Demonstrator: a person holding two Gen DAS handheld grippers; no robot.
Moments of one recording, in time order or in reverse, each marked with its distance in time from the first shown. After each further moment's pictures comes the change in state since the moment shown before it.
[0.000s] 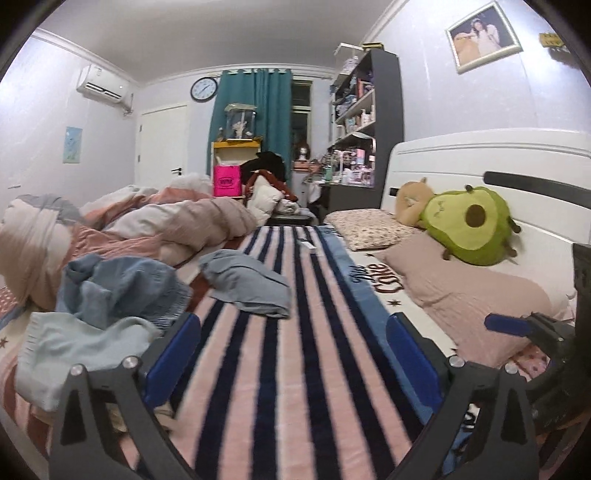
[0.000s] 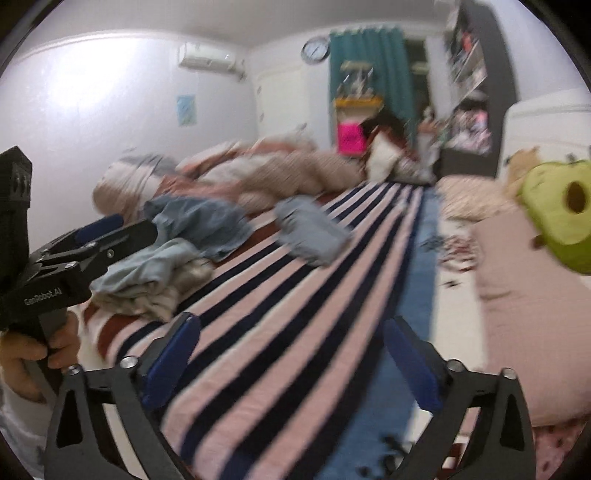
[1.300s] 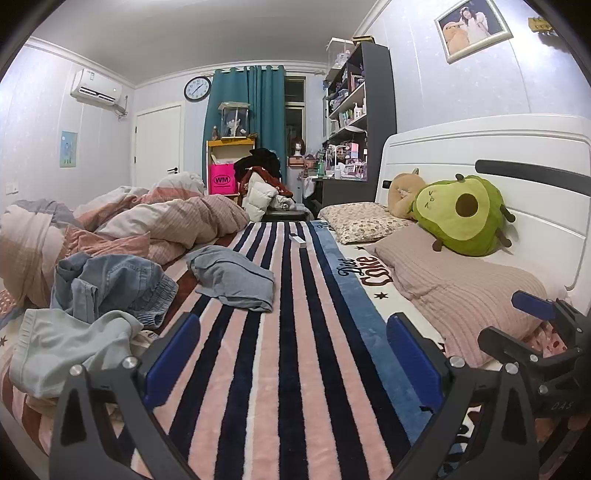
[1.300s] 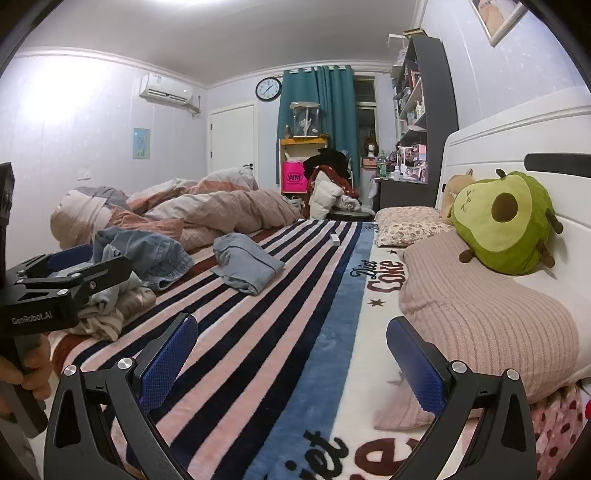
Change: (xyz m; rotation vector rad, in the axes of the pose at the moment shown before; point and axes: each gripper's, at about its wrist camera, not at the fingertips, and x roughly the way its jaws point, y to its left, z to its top) left arm -0.001 -0.044 -0.007 0.025 0.014 0.012; right arm -0.047 -0.036 -0.019 0.029 -0.135 -0.194
